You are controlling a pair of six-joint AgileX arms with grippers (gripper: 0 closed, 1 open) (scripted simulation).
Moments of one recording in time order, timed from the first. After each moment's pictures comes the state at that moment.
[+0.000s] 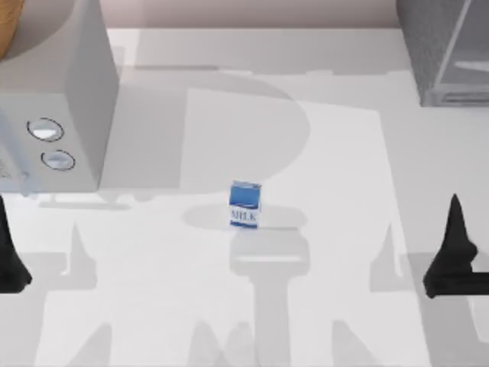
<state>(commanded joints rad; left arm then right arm) 0.00 0.00 0.00 0.00 0.00 0.00 0.92 0.77 0.02 0.73 0.93 0.02</state>
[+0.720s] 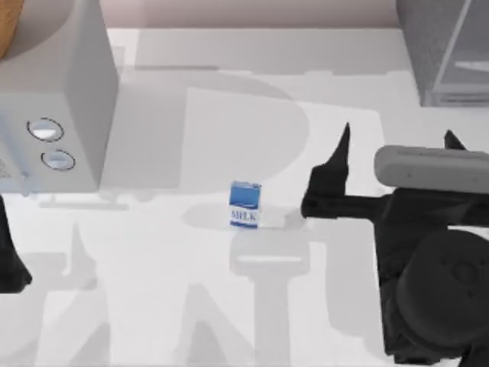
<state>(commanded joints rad) 0.00 0.00 0.00 0.00 0.00 0.00 1.04 1.43 0.46 1.01 1.12 0.02</state>
